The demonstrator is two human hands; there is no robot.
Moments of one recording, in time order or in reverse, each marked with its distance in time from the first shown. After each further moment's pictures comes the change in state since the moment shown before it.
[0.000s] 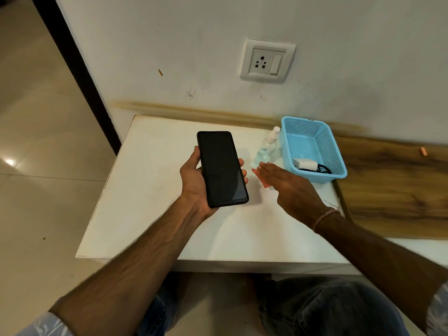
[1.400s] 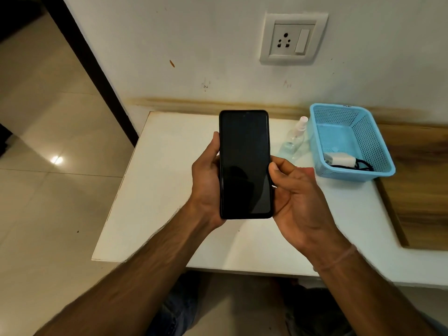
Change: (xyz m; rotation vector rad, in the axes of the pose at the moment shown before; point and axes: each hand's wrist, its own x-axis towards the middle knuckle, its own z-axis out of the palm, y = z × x) left_hand -0.013 0.007 0.010 0.293 0.100 0.116; right_hand 0.021 -0.088 -0.019 1.955 0.171 0.586
